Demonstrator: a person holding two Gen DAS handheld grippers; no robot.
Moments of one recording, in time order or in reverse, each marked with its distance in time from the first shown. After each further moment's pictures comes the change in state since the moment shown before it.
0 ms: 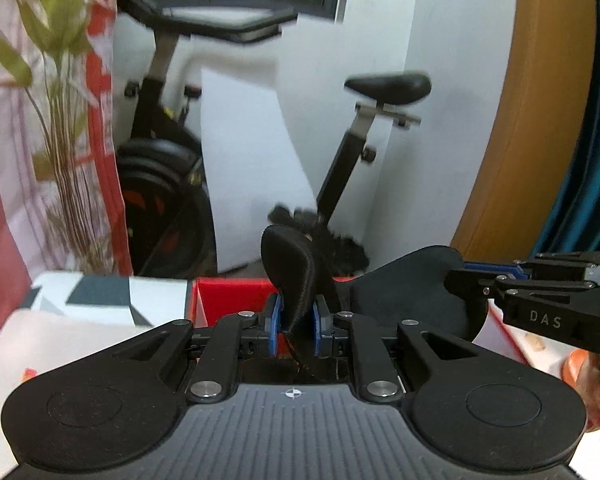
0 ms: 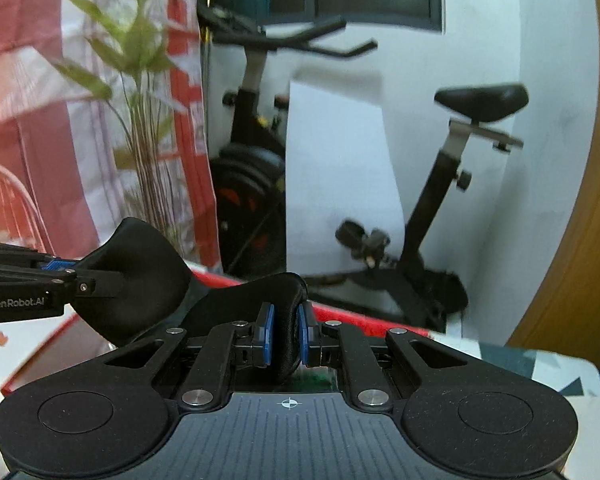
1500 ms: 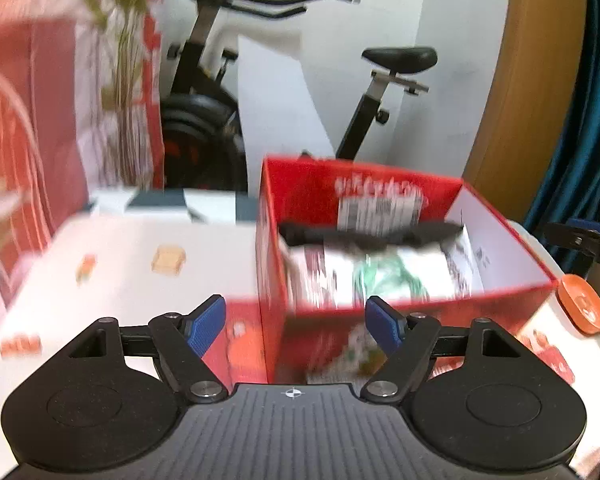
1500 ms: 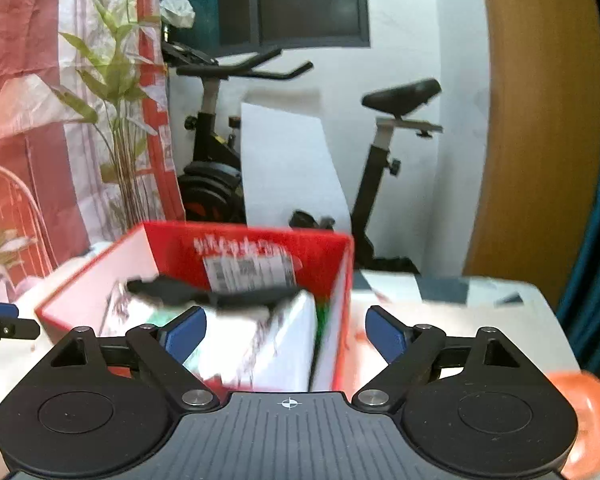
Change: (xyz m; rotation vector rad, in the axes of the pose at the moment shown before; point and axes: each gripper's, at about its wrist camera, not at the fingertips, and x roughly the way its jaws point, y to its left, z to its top) left arm -0.096 0.028 -0.096 -0.029 0.074 0.032; right arm -0.131 0.006 -0.115 0.119 -0.106 -0.131
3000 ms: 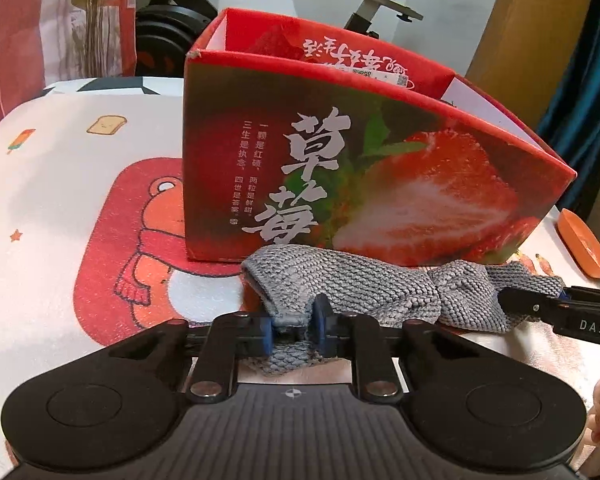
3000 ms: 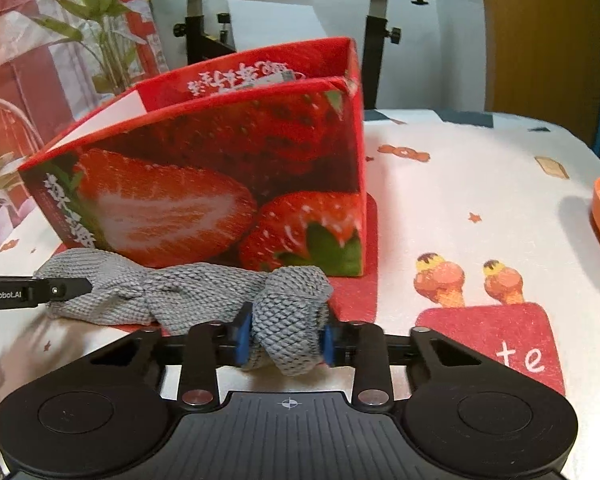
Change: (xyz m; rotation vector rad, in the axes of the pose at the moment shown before) left arm 0.055 -0.027 -0.093 -0.061 0.172 -0.066; right arm 0.031 -0.003 -0.127 0.125 0.253 0.083
